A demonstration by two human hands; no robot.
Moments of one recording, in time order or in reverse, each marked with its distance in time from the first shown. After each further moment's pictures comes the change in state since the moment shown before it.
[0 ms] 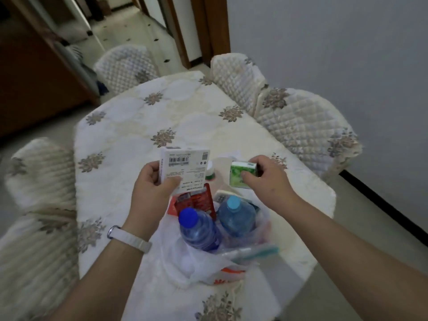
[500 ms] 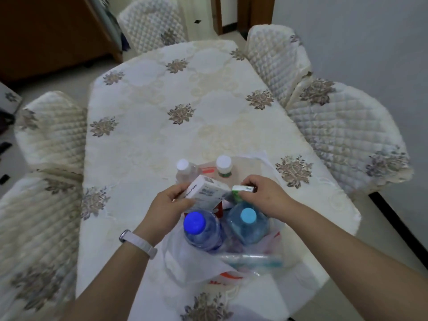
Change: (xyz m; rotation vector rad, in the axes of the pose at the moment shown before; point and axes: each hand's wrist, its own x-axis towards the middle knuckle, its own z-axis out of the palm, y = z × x) left_hand 0.007 -0.079 -0.008 0.052 -0.160 -0.286; right_hand 0.052 0.035 0.047 -0.250 -0.501 0.128
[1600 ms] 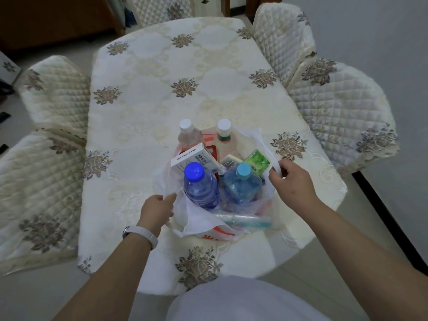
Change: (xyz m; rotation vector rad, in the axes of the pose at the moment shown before) left_hand -0.062 -0.084 0.000 0.199 0.383 -0.499; right_hand -0.076 0.053 -0.002 -0.029 0.396 -0.051
